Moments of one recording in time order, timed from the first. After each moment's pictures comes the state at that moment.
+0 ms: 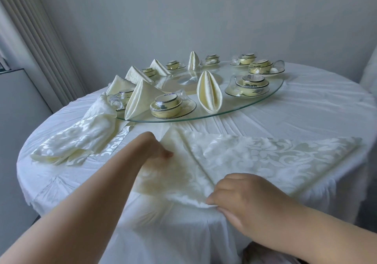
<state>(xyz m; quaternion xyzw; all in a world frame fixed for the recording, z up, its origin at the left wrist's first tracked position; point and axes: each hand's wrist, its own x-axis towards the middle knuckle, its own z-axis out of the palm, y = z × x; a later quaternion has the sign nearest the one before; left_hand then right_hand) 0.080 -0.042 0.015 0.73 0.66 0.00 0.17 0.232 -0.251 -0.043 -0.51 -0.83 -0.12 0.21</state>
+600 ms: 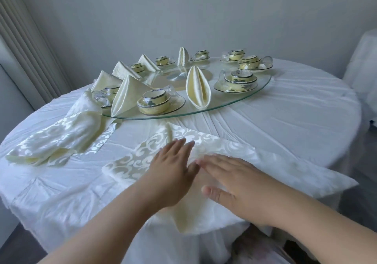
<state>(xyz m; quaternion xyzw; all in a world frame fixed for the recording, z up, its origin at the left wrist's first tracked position) 0.093 -0.137 -0.024 0.92 0.36 0.11 0.06 0.245 -0.250 -0.026 -0.67 -0.73 0.09 0.08</state>
